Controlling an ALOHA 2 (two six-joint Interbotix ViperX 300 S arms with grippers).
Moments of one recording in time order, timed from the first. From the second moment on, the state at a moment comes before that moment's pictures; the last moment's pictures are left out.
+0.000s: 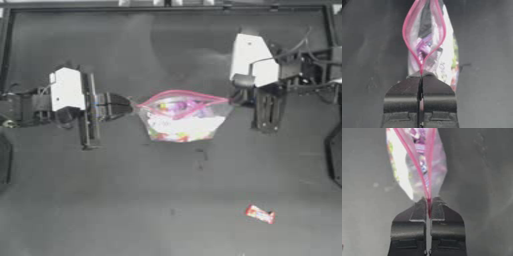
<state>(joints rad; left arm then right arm) 0.22 -0.31 0.92 0.10 -0.30 0.03 -0.21 -0.36 0.54 -0.06 0.80 0.00</state>
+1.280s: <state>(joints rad) 0.11 -0.33 0.92 0.04 -0.23 0.02 -0.06 -0.34 0.59 -0.13 0.68 0.17</state>
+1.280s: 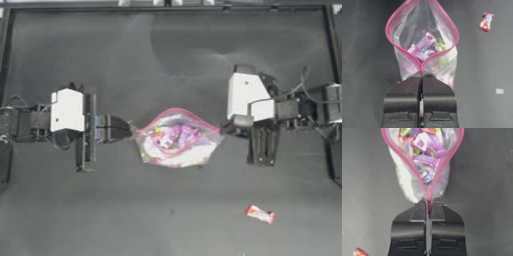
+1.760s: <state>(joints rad) 0.09 -0.25 0.93 0.02 -0.26 0.02 -0.05 -0.29 0.63 -0.10 0.62 0.18</state>
